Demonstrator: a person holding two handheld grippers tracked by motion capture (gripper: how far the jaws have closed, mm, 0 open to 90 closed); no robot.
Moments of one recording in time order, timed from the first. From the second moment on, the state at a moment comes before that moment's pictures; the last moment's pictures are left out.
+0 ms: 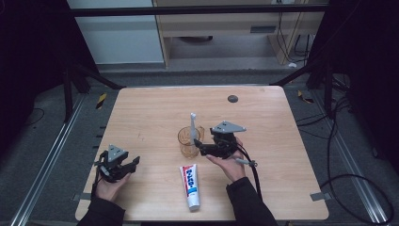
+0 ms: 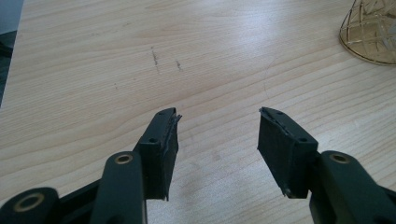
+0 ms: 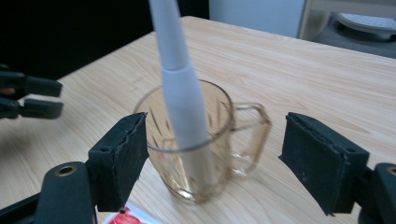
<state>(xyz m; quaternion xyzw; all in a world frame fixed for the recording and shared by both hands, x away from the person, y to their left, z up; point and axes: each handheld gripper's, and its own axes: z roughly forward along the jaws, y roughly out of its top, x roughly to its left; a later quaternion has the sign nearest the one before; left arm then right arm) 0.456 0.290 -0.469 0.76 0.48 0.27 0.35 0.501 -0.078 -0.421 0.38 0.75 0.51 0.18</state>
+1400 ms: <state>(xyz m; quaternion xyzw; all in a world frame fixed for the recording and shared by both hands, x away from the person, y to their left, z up) 0.436 0.234 -0.465 0.79 0.44 0.19 0.37 0.466 -0.229 -0.466 0.48 0.76 0.38 0.22</state>
